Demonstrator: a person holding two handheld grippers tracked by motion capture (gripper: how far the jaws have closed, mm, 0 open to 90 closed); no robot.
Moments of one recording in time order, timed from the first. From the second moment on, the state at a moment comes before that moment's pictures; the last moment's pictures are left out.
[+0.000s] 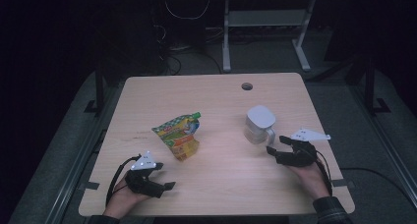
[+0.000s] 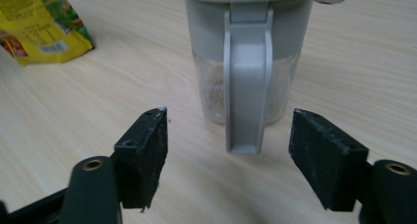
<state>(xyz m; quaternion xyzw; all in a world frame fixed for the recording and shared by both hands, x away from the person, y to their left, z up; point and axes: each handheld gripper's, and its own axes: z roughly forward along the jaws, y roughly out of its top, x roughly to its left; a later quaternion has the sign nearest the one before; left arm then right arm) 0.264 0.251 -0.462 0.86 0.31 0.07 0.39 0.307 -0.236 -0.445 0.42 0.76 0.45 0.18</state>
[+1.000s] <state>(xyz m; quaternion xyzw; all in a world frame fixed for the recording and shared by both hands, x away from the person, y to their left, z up) 0.265 0.250 -0.462 0.86 0.31 0.07 0.39 0.337 -0.224 -0.434 0.41 0.77 0.45 0.20</state>
